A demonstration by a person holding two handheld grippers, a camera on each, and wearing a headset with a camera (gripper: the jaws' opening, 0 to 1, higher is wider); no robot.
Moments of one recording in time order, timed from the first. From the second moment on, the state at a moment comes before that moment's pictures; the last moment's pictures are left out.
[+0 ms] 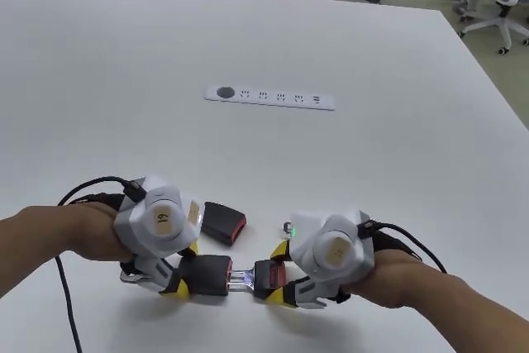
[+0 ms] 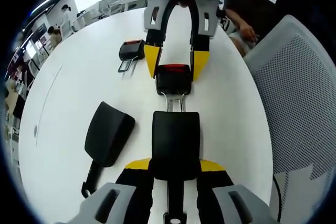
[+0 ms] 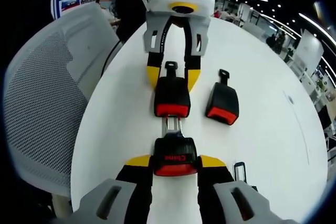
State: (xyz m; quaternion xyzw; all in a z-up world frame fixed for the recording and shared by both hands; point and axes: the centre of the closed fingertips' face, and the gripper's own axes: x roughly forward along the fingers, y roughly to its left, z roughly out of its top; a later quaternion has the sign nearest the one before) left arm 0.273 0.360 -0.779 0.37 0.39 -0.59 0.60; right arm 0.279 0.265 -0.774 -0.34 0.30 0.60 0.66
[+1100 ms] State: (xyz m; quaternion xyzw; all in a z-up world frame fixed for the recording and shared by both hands) left arm 0.272 0.360 -0.779 0.38 0.39 -0.59 0.60; right arm 0.277 0.210 -0.774 -0.36 0.31 0.60 0.65
